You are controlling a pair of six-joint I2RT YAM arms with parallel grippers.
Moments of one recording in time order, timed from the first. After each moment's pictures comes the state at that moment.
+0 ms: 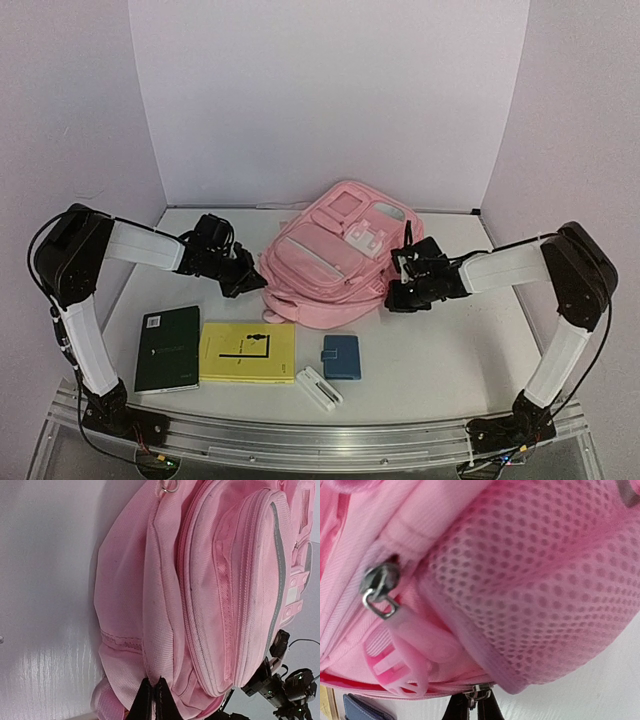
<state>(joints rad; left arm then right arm) -0.49 1.84 1.03 -0.02 0.46 -1.03 0.59 1.77 0.93 -0.12 -0.05 0.46</state>
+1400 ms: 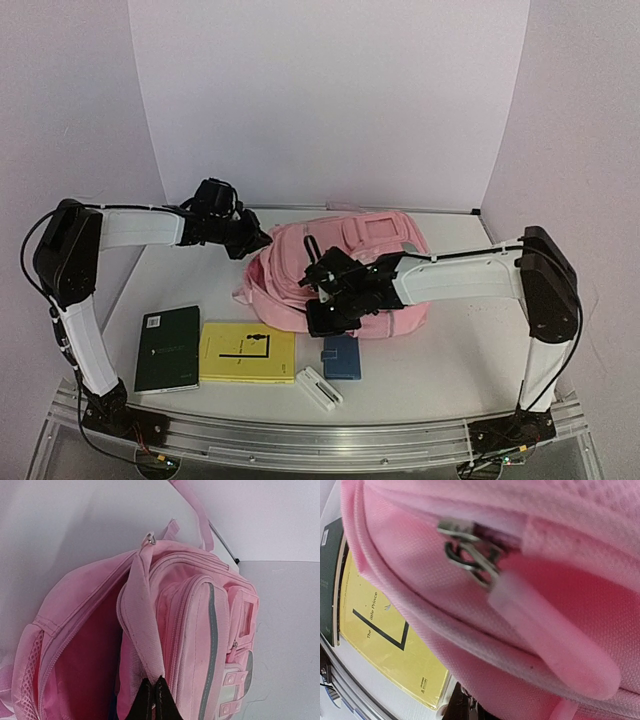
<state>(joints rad) -0.49 1.83 1.26 -0.08 0.35 -1.03 1.04 1.94 1.38 -0.46 0.01 0.71</state>
